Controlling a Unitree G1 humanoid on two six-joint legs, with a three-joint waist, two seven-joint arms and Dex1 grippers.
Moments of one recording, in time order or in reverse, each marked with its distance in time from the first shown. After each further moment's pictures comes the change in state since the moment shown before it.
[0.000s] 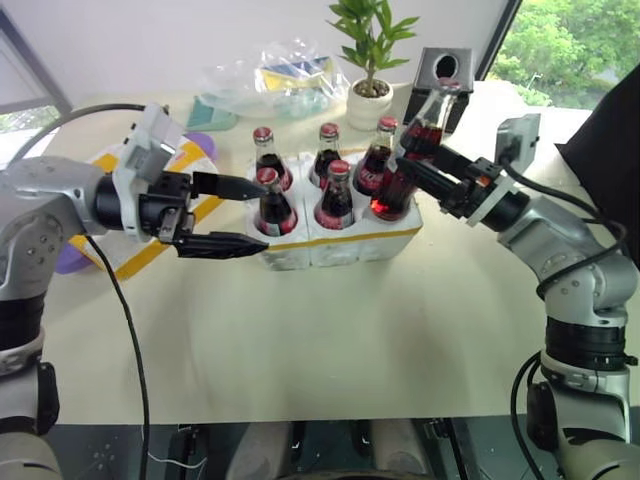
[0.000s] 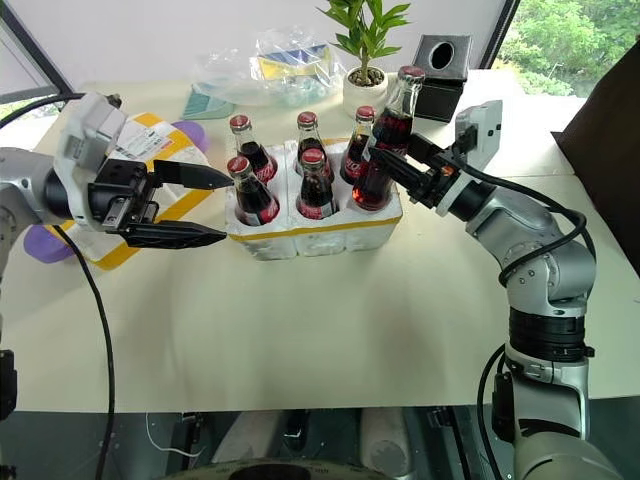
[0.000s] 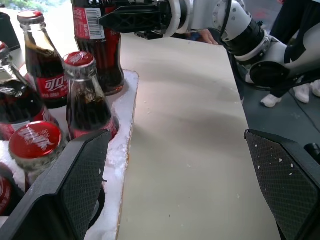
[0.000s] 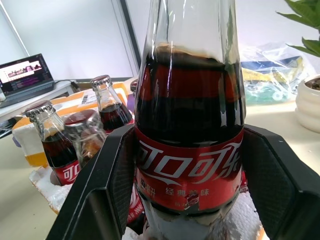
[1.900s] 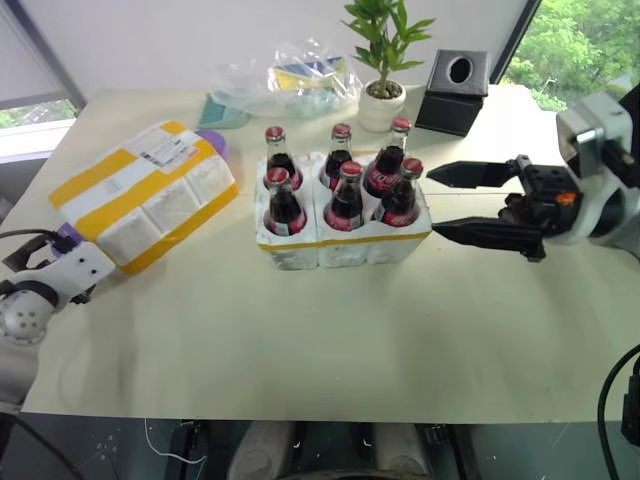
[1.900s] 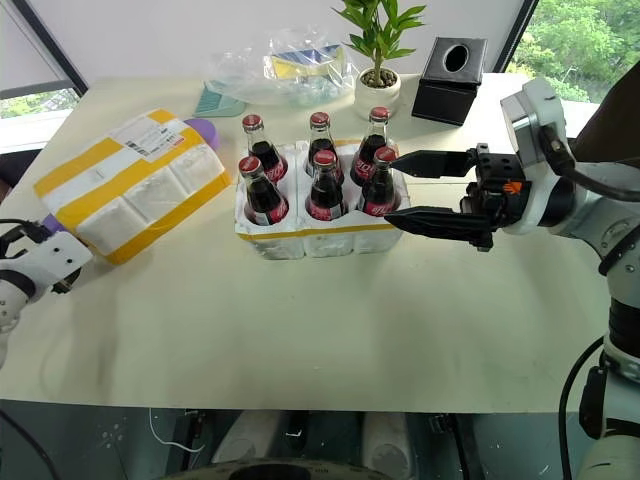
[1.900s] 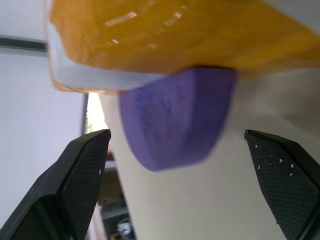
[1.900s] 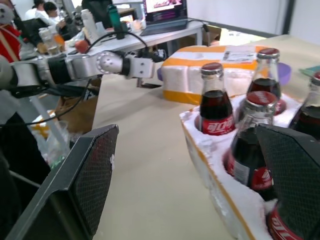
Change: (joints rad) left arm 0.677 0.025 0.088 0.350 1.174 -0.680 0.997; right arm -0.024 -0.413 -0.034 -0.069 0.235 0.174 0.577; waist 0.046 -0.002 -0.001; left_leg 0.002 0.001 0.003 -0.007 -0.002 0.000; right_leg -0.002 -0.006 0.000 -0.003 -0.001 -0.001
